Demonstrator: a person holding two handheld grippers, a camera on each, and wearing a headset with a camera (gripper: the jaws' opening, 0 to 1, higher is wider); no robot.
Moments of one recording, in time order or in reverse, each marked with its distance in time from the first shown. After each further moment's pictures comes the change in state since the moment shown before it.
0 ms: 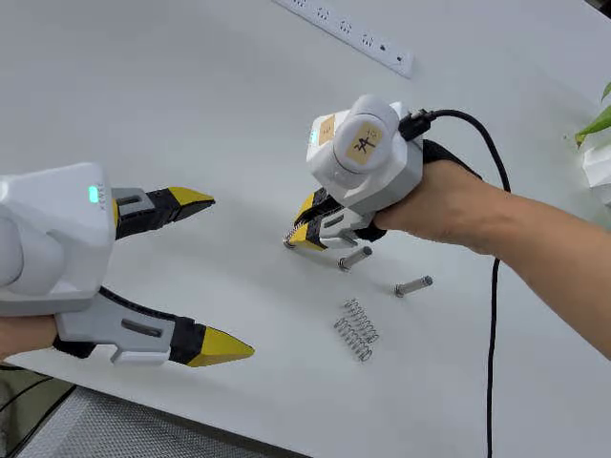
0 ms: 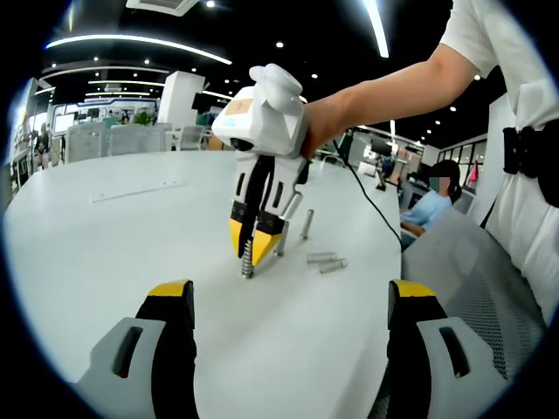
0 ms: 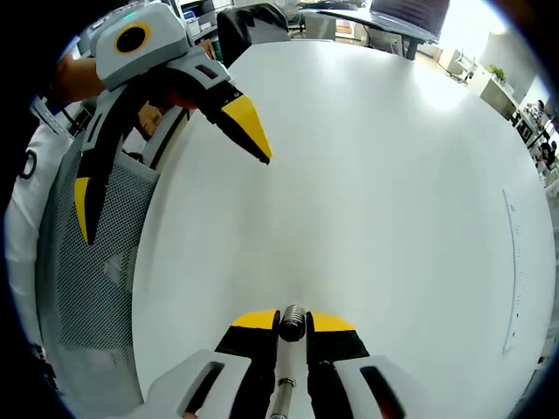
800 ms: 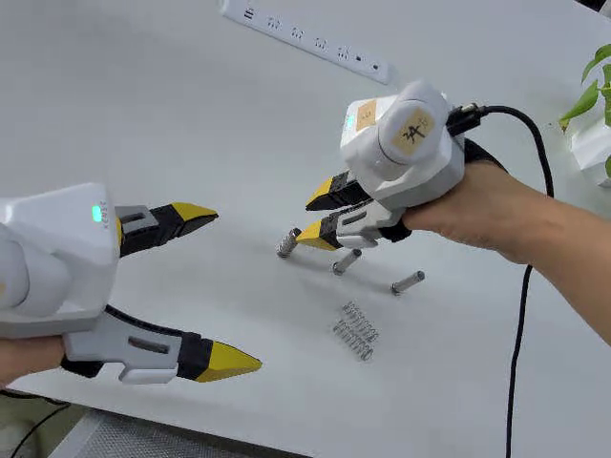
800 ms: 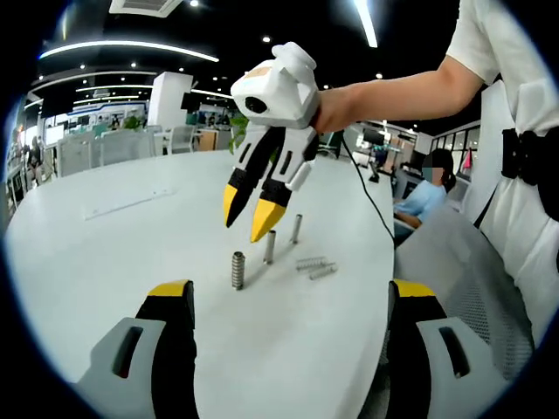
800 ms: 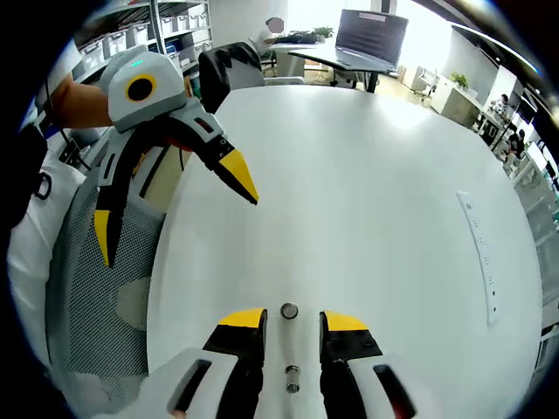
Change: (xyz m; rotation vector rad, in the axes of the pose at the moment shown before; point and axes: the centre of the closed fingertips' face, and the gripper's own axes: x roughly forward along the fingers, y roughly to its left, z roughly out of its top) left arm 0.004 -0.017 0.020 0.057 0.040 -0.028; right arm -0.065 0.001 0.004 0.113 -0.224 -0.124
